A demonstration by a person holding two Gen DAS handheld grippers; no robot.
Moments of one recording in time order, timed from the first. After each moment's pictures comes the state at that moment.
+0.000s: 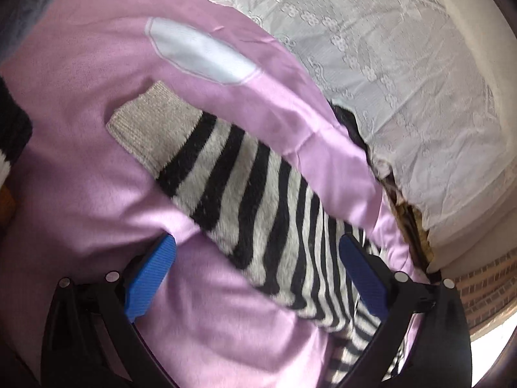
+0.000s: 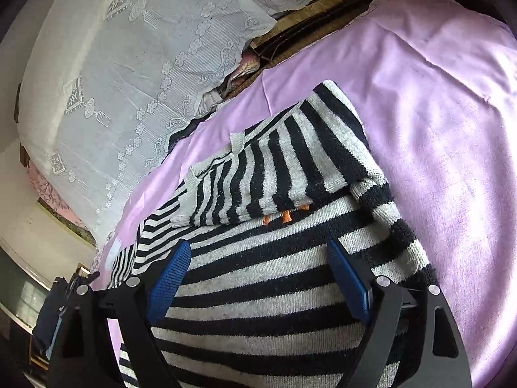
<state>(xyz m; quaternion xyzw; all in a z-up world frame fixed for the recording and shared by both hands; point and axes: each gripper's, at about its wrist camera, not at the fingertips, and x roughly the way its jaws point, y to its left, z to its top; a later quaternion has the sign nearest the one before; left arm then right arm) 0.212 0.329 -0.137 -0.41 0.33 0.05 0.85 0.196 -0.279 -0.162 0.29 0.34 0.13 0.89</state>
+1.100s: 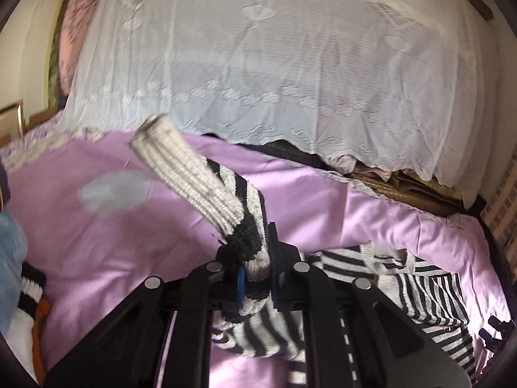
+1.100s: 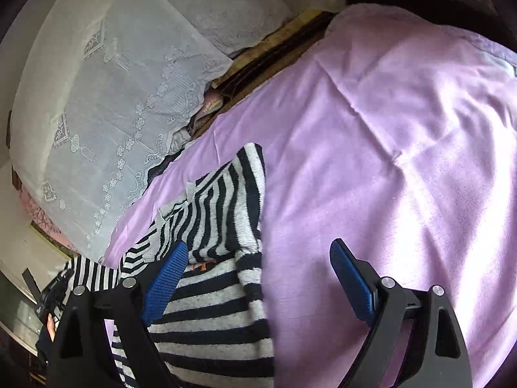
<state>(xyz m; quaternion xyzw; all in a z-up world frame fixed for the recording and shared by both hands) 0.222 0.174 -0.011 -0.11 0.24 0.06 0.96 0.191 -0.393 -0.152 0.32 0.31 0.09 0.89</state>
